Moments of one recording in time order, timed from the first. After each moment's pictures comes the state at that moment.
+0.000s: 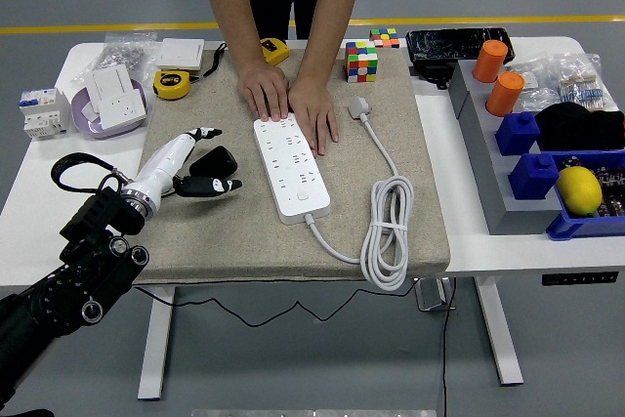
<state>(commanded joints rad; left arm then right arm) -0.46 0.13 -1.04 -0.86 1.84 0.20 -0.02 -0.01 -0.11 1.40 0.18 -1.11 -0.08 0.04</state>
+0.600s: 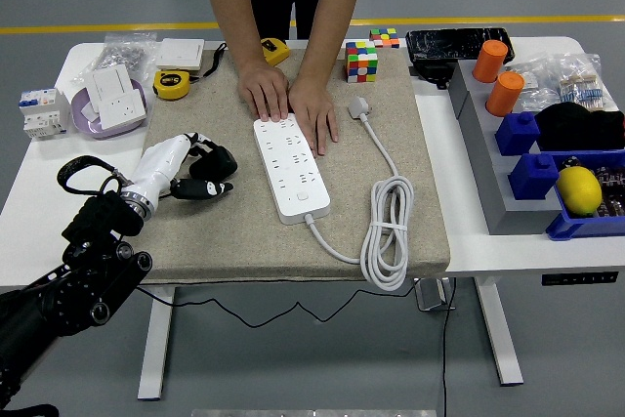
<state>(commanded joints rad) -0.48 0.12 -1.03 -0.79 1.96 0.29 -0.04 -0.02 -0.11 1.40 0.18 -1.12 -0.09 0.04</state>
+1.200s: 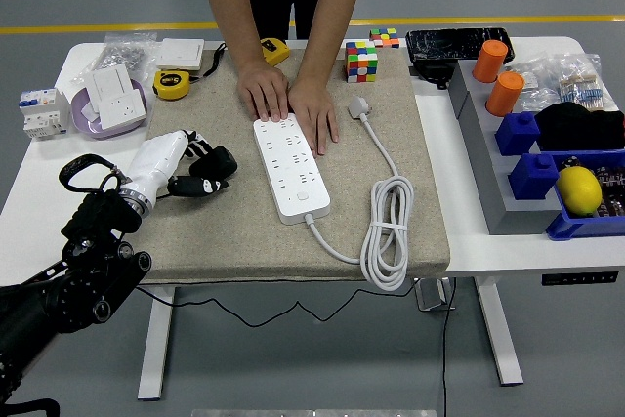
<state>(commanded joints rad) -0.51 0.12 -1.02 -0.74 2.02 0.35 -0.05 -0.01 -0.11 1.40 0.18 -1.11 -0.09 0.04</state>
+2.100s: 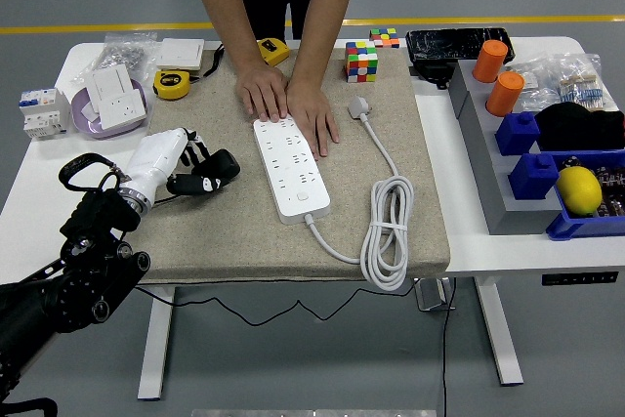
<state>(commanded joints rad) -0.51 0.13 -1.01 -0.75 2.03 0.35 -0.06 -0.01 -0.11 1.40 0.18 -1.11 -0.09 0.04</state>
